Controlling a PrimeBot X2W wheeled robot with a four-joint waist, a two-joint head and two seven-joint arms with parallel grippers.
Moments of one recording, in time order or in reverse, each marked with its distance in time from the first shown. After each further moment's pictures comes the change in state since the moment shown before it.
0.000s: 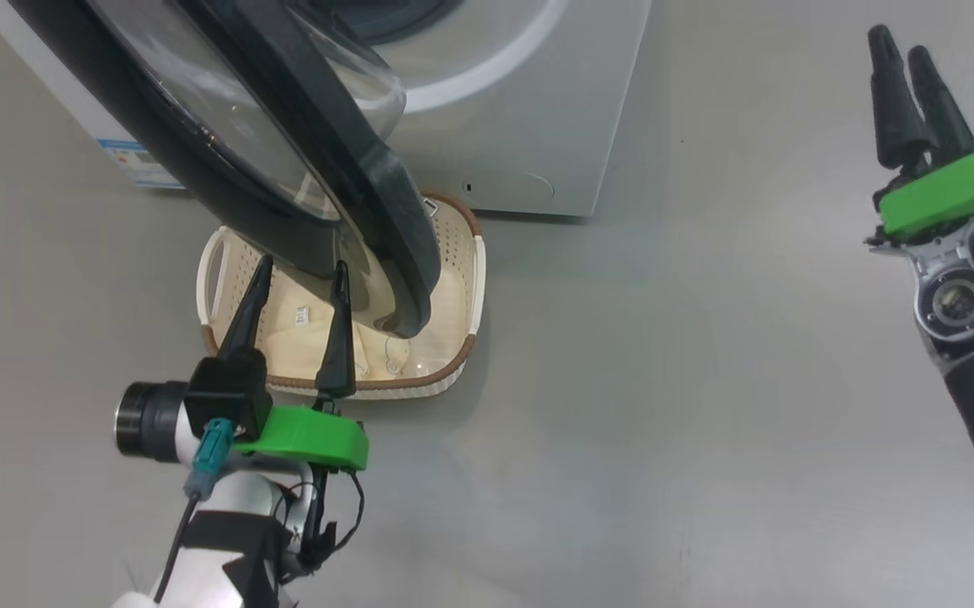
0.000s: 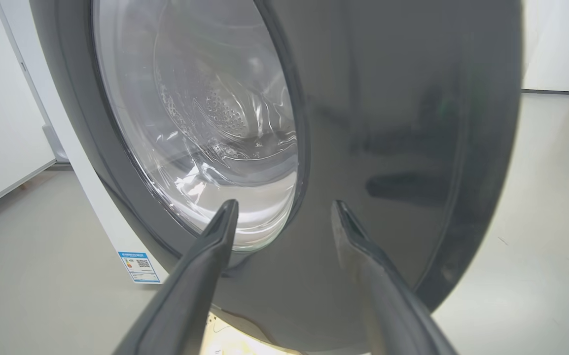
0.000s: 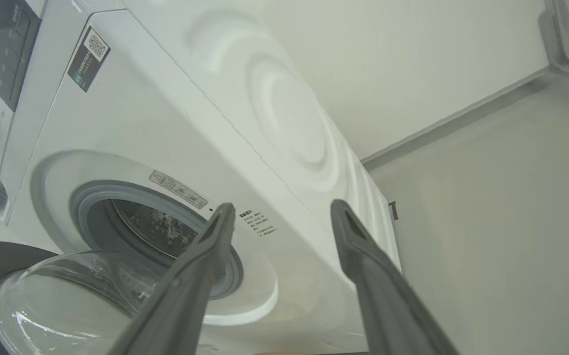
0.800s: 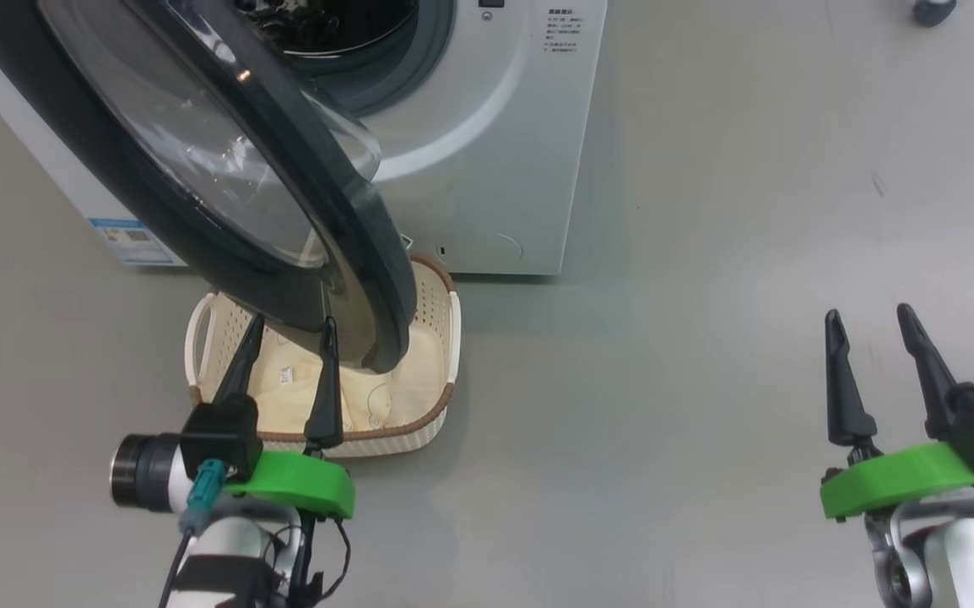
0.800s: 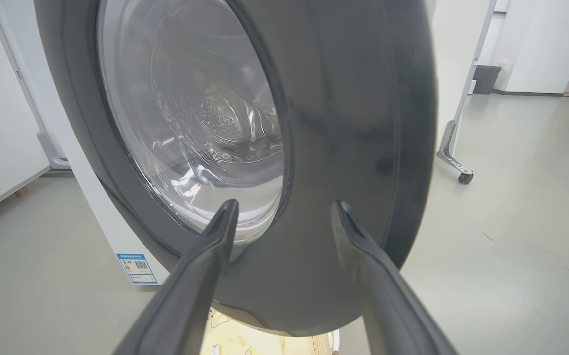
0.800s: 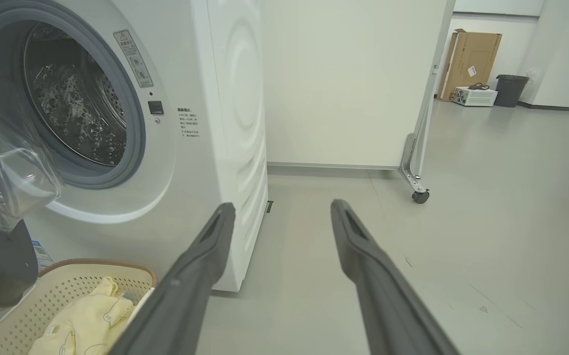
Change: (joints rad) left arm 0.084 0.001 0.042 0.034 0.016 -0.033 0.000; right arm 0.660 0.320 -0.531 -0.353 -1.134 0.000 -0.003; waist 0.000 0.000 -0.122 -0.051
